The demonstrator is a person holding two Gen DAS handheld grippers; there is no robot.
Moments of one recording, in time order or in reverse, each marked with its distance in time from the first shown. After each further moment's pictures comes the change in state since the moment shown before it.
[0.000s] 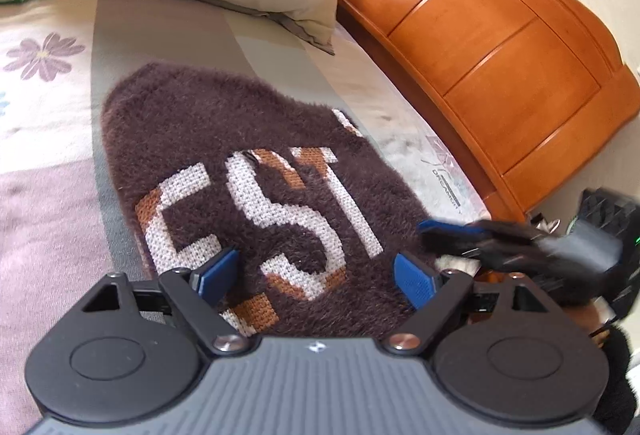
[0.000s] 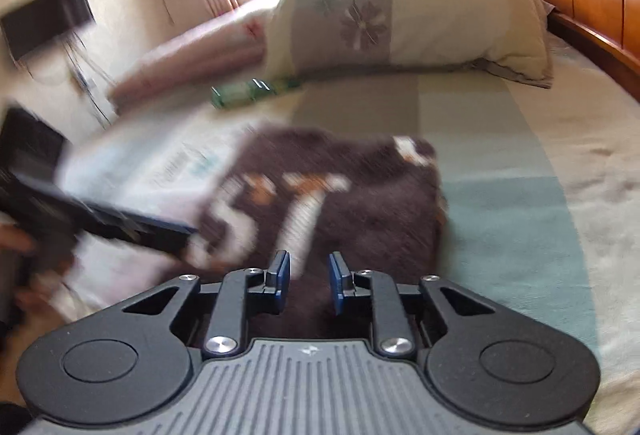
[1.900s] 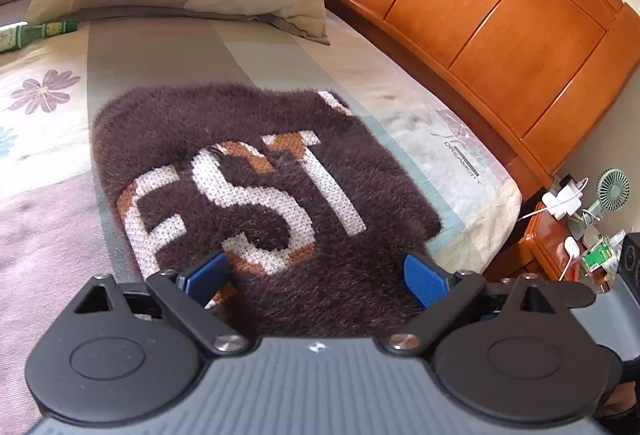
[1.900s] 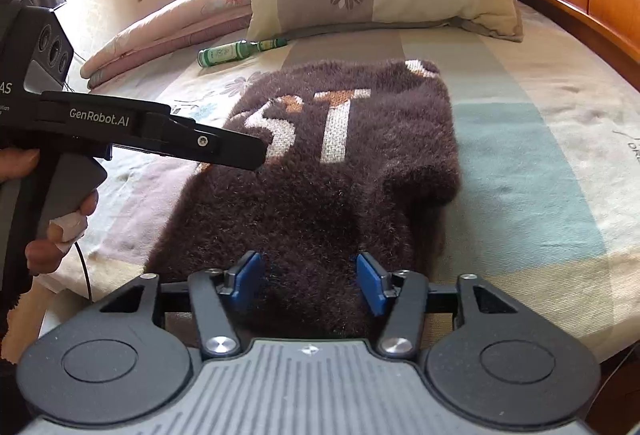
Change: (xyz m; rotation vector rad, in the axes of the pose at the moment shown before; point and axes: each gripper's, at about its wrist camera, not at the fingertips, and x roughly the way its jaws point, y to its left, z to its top) left arm -0.004 -0.047 -0.016 0.144 -0.030 0.150; right arm -0.031 0.058 -0.063 0.060 0.056 -0.097
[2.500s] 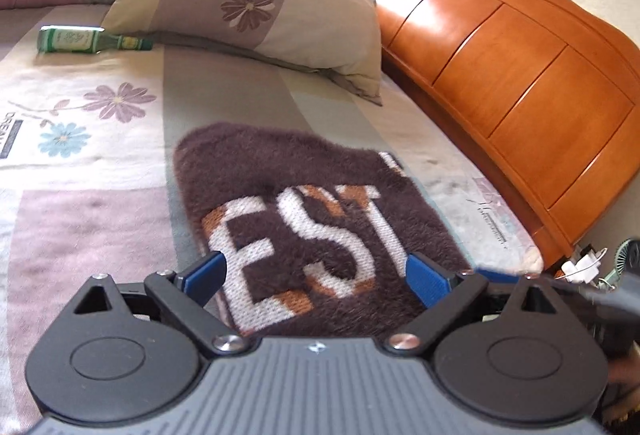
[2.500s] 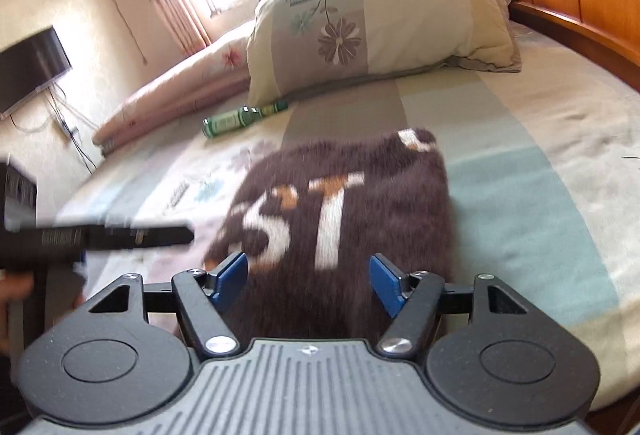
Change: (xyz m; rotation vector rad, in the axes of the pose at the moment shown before) left arm -0.036 0.035 -0.009 -0.130 -0.129 0.082; right arm 0.005 -0.030 0.045 0.110 -0.148 0.107
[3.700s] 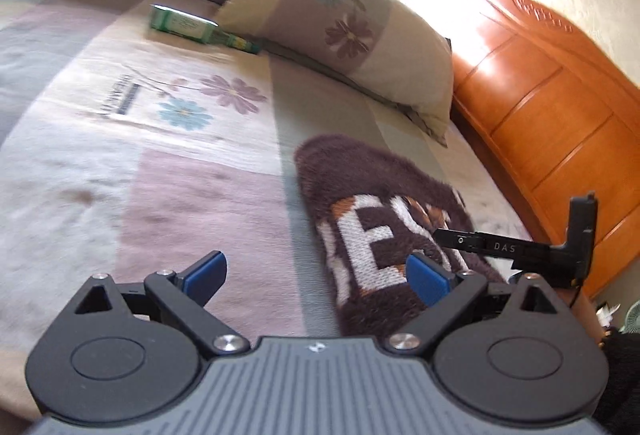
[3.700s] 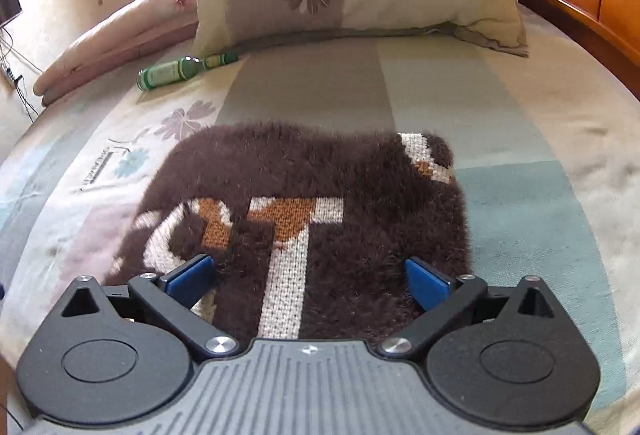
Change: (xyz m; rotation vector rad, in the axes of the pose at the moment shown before) left arm -0.086 0.075 -0.033 -0.209 -0.111 0.093; right arm 0.104 -0.009 0.044 -0.074 0.164 -0.195
